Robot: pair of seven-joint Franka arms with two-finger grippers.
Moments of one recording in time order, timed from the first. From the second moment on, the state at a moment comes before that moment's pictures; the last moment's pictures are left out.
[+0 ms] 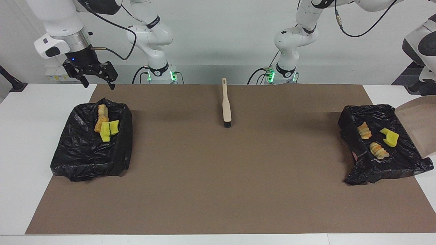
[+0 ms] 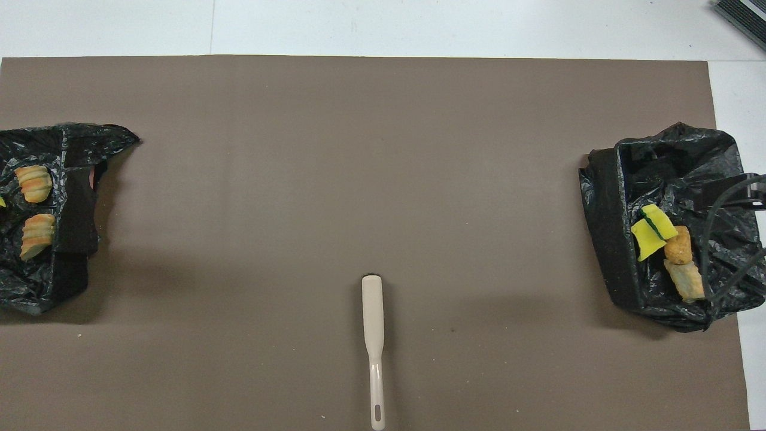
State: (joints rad) left arm 0.23 0.18 0.00 -1.53 1.04 1.96 1.59; right arm -0.02 -0.05 -0.06 -1.60 -0.02 1.57 0.03
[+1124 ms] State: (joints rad) left arm -0.14 0.17 -0.01 -1.66 0.40 1.58 0.65; right arm 0.12 -0.05 -0.16 -1.60 -0.02 1.57 0.03
